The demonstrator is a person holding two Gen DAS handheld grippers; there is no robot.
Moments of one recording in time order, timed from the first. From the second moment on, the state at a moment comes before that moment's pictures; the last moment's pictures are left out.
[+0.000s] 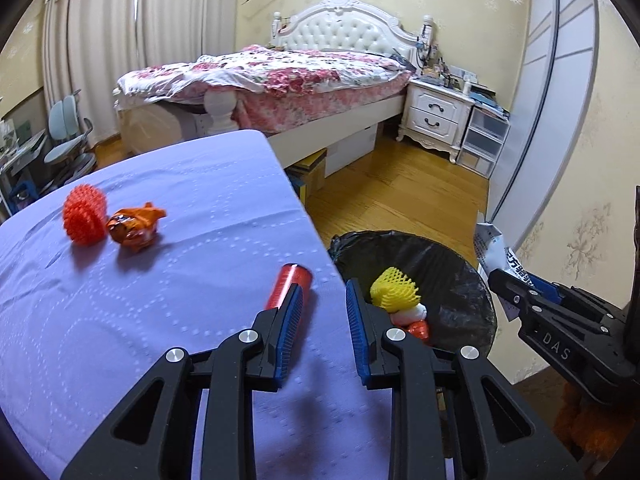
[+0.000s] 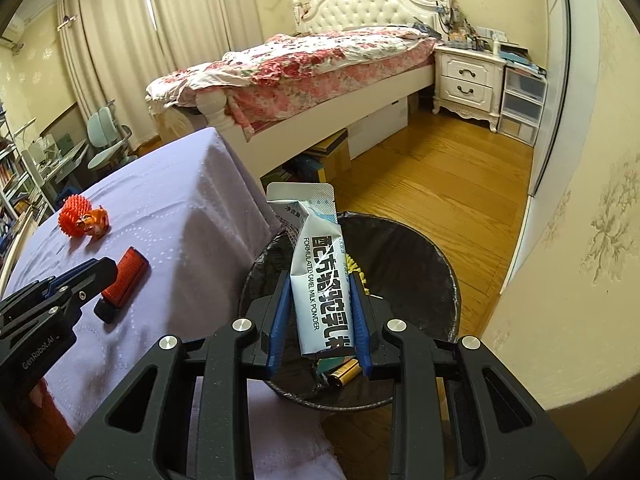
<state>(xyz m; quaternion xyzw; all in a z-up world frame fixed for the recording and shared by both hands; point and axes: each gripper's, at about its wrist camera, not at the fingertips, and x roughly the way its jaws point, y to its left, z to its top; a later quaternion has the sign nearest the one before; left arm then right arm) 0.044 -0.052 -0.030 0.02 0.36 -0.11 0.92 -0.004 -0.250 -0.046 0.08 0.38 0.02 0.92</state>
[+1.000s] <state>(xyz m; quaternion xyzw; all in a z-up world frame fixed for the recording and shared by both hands) 0.038 -0.012 -0.043 0.00 0.38 -0.07 0.92 -0.004 -0.245 -0.061 0.09 0.40 0.04 0.91</state>
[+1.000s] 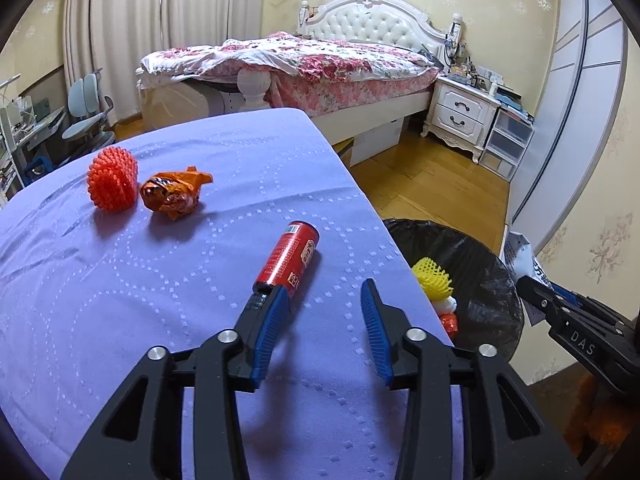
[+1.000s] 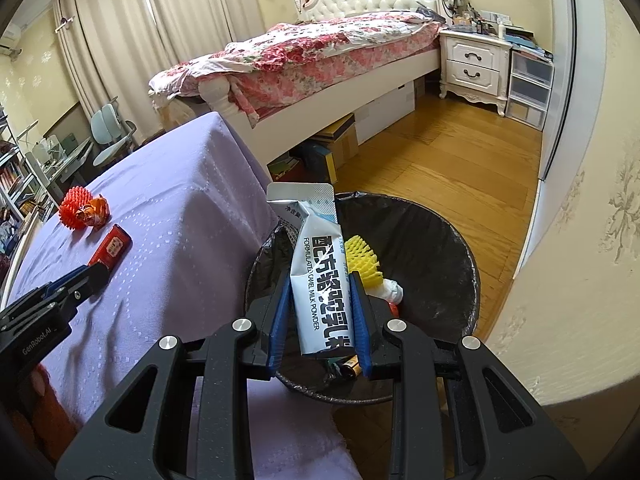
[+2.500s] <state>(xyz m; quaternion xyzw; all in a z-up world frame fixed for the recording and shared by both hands) 0.056 -0.028 -0.036 0.01 0.40 -0.10 0.91 0.001 -0.247 -0.065 0.10 0.40 0.03 0.91</state>
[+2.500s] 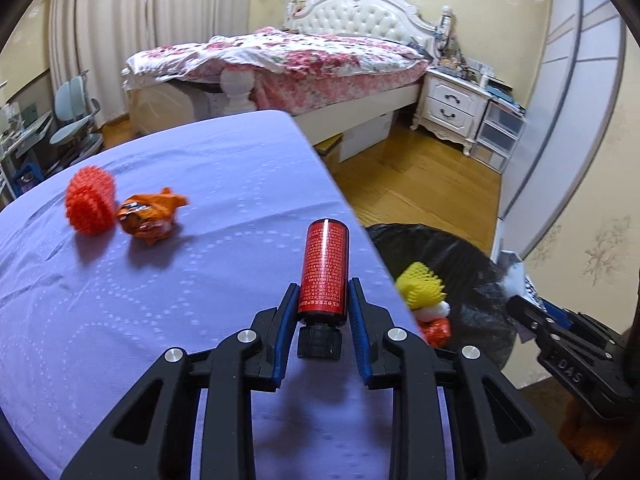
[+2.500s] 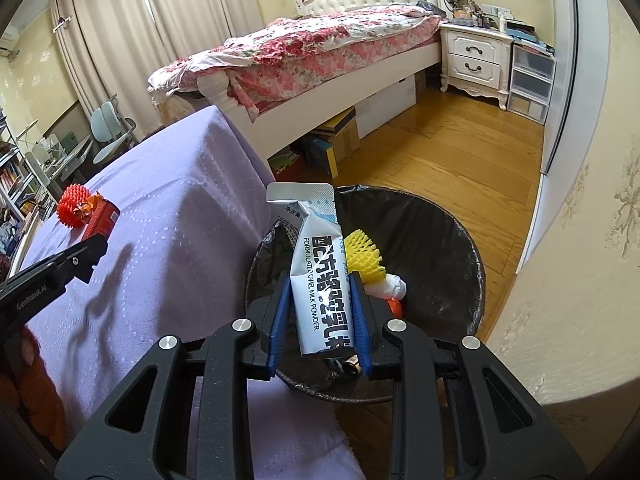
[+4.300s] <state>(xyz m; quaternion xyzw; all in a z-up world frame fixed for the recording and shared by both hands) 0.054 0.055 -0.038 0.02 0.38 0.08 0.92 0.029 -0.186 -0.036 0.06 0.39 0.09 0.91</state>
